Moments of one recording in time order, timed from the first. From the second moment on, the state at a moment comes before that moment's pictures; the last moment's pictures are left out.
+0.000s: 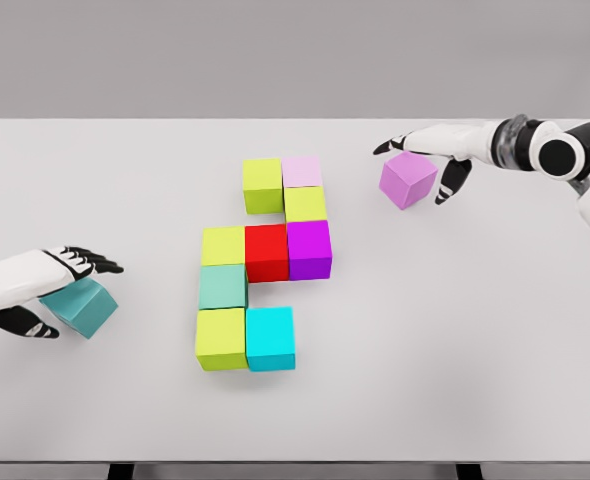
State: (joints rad) left arm -0.30 1.28 -0.79 -1.69 -0.17 -0.39 -0.11; right arm -1.00 -0.60 0.97 -1.09 0.24 -0.22 0.61
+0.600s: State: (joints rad) left arm -0.28 1.28 -0.78 -1.69 -0.16 -0.38 -0.11; right arm -1.01 -0.55 0.98 -0.99 0.28 -0.22 0.61
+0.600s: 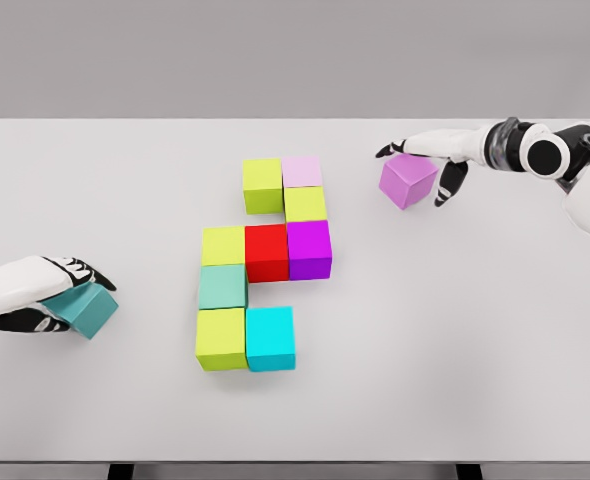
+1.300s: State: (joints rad) left arm -0.31 1.29 -0.76 -1.72 -0.17 -0.37 -0.12; right arm -1.02 -0.53 0.98 -0.98 0.31 -0.22 0.61
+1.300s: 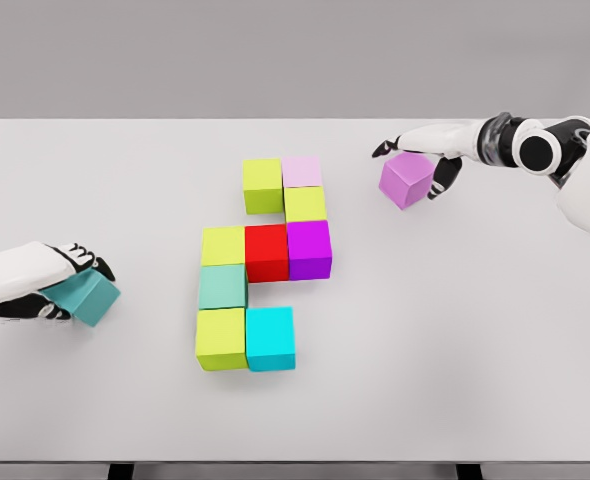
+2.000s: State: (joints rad) left arm -0.53 1.12 -0.76 -1.69 -0.17 -0.28 -0.13; right arm -1.02 -0.53 0.98 -0.98 0.31 -0.23 0.61
